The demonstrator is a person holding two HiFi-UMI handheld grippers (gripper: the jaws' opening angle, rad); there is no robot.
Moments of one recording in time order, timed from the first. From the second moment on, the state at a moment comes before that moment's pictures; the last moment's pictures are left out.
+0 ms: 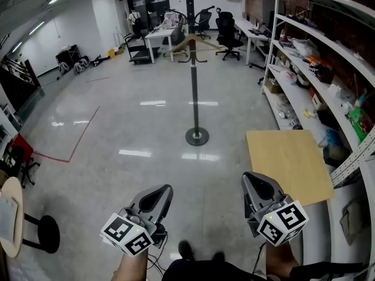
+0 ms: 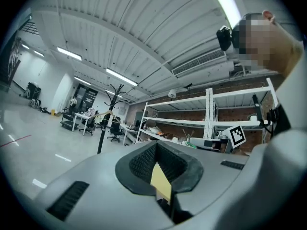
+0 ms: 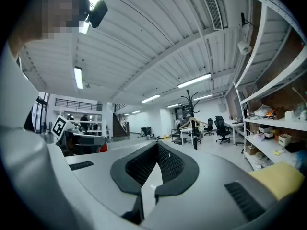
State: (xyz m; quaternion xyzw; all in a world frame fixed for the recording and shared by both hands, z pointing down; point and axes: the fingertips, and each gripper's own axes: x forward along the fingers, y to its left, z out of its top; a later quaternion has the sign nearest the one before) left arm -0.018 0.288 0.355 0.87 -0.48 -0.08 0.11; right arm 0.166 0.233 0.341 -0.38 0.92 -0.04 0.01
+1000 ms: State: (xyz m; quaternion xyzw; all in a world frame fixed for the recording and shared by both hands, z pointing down) left arm -0.021 0.324 0.341 0.87 -0.48 -0.08 0.10; right arm 0.166 0.277 0.321 -0.39 0.92 -0.02 0.00
